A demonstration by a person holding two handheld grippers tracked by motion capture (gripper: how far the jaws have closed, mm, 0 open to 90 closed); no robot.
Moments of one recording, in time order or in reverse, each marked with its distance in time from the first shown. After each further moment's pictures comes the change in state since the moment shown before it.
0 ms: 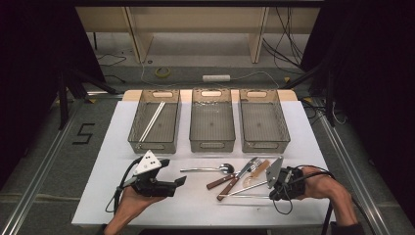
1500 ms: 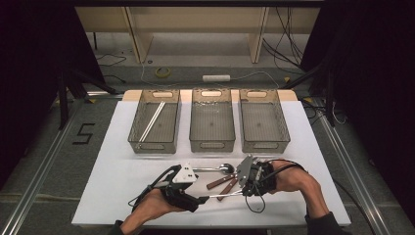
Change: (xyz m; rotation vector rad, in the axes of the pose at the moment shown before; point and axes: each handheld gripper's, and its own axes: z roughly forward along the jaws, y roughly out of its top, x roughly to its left) left arm -0.047 0.007 0.048 0.238 -0.193 0.232; right arm 0.000 0.079 0.000 -0.043 -0.012 -0.151
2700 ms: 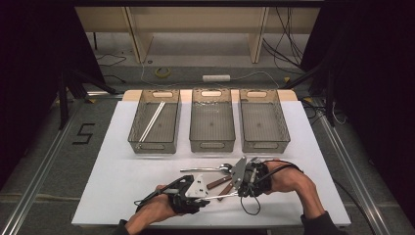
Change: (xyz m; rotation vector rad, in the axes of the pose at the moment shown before) left arm -0.018 0.000 0.015 0.127 -0.047 0.224; right arm 0.002 0.014 0.001 0.002 -0.011 -0.039
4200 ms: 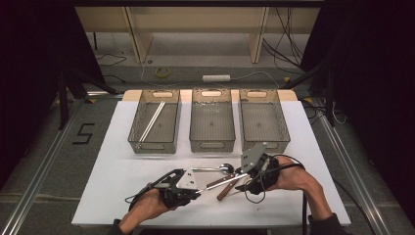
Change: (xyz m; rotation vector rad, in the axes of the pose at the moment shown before) left arm 0.018 -0.011 -0.020 0.019 0.018 -0.111; right arm -0.004 -0.017 -0.025 -0.288 -0.138 0.168
